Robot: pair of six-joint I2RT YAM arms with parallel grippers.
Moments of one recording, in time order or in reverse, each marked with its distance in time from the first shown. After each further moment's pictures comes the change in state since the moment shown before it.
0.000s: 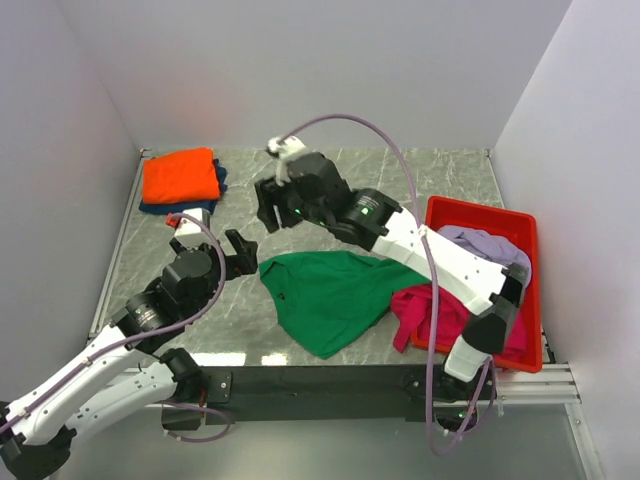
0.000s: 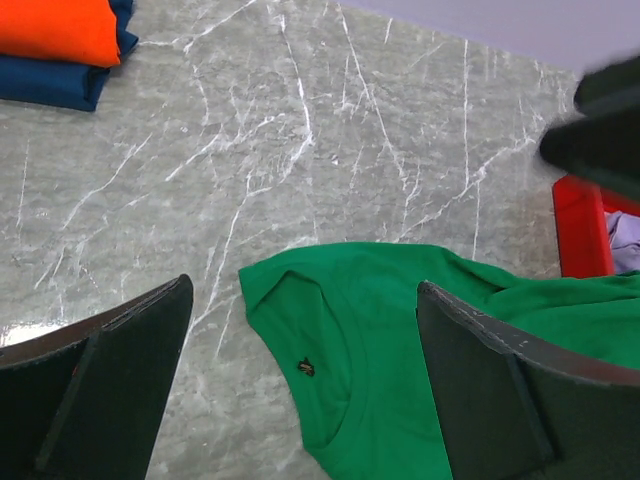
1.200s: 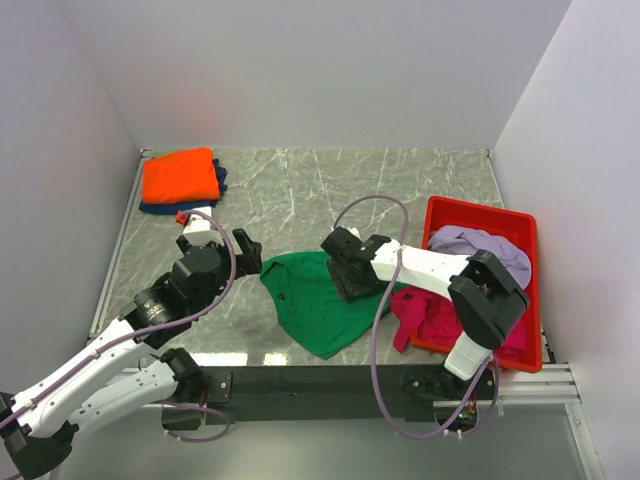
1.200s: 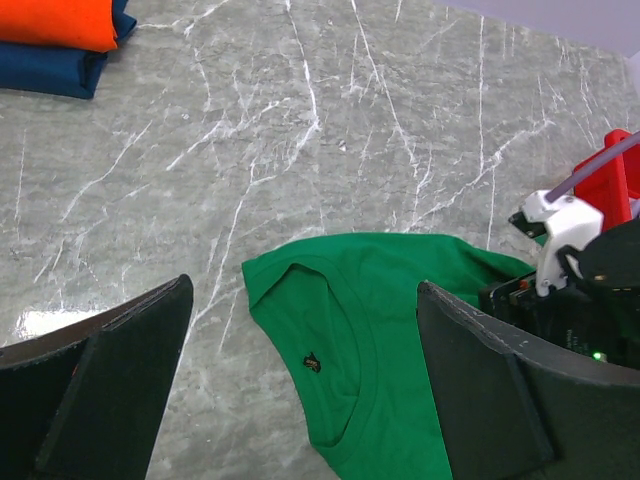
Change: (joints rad) left arm 0.000 0.051 0.000 0.006 0.006 0.002; right arm -0.175 -0.037 -0.809 -0.098 0.129 0.177
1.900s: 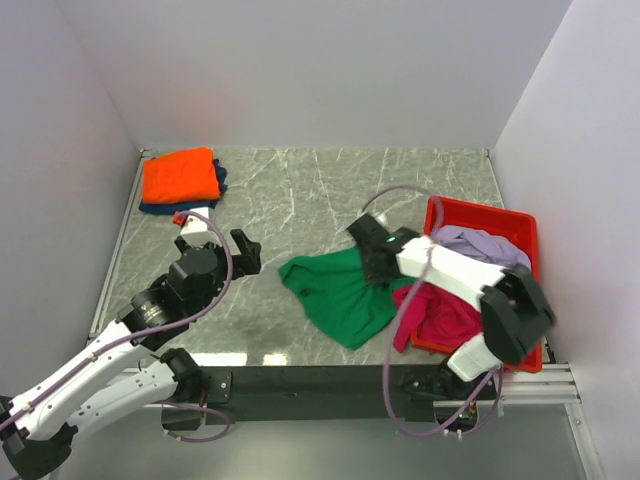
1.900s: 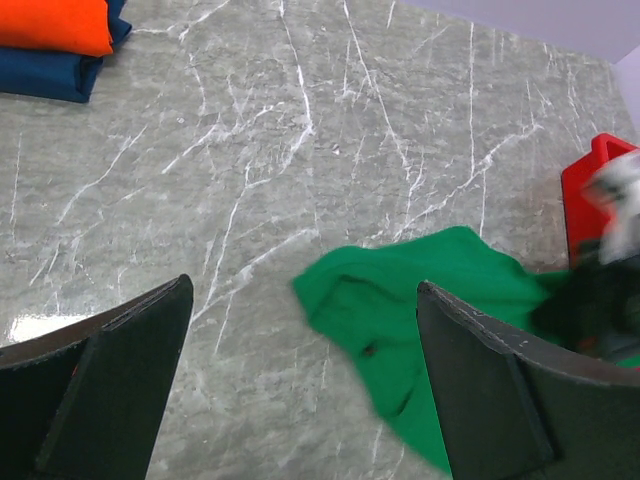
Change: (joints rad) left arm 0.000 -0.018 0.000 0.000 0.007 0.000; right arm -0.127 -0.122 -0.054 0.003 0.000 0.009
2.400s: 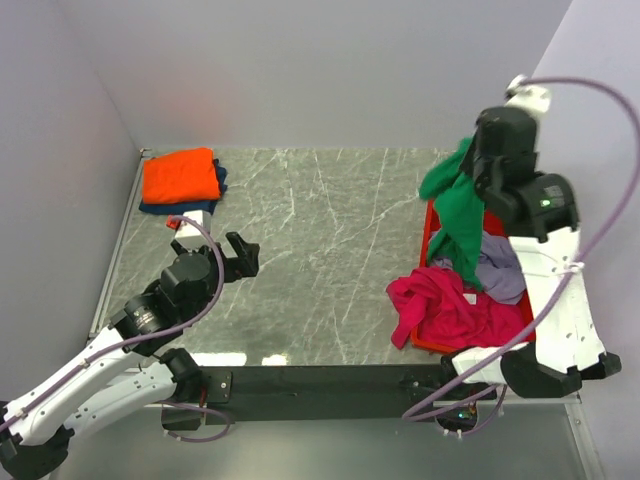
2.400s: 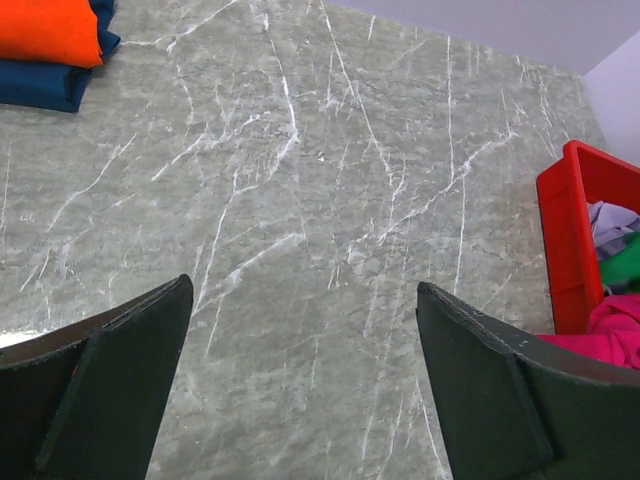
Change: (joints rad) left arm -0.024 -0.048 -0.002 -0.003 -0.005 -0.001; right arm -0.348 -0.253 0.832 -0.344 0.358 -0.104
